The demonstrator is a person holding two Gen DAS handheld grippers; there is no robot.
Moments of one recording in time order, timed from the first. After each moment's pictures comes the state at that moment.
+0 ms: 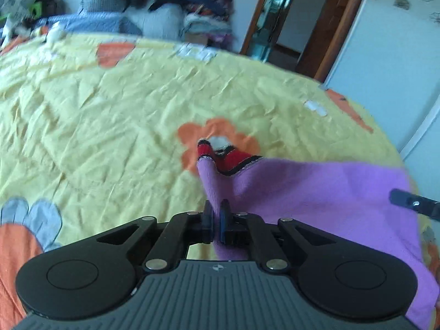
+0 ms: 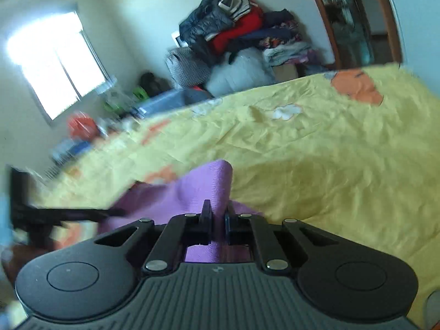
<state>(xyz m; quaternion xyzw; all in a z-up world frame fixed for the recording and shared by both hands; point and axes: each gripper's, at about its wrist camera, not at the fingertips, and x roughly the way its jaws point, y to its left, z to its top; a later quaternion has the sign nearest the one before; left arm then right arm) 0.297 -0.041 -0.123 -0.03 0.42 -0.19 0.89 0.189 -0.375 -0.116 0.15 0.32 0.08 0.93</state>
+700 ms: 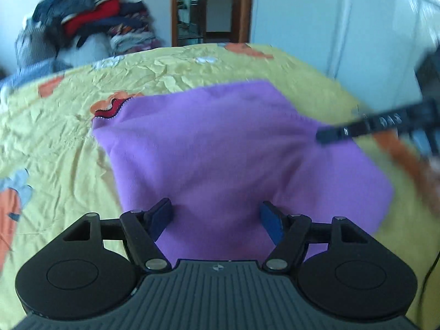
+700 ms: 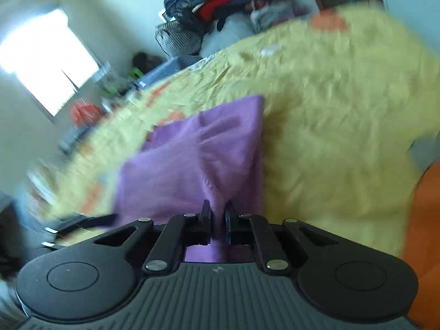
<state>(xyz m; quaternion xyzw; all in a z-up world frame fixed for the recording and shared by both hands) 0.114 -0.086 -0.126 0.14 0.34 -0.32 0.87 0.077 -0.366 -0.128 0.17 0.36 0.09 0.91</state>
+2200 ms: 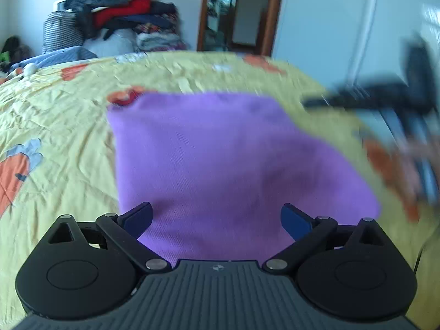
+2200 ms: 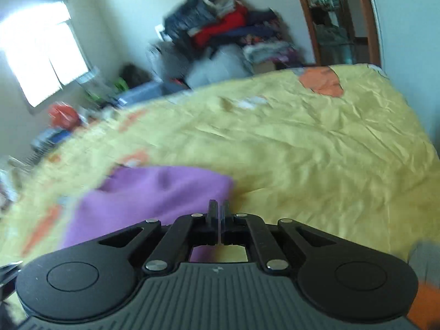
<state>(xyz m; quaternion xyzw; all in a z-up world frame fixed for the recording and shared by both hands) 0.090 -0.080 -0.112 0.05 0.34 -0.27 0.90 0.101 -0.385 -0.099 0.15 0.29 0.11 0.94</state>
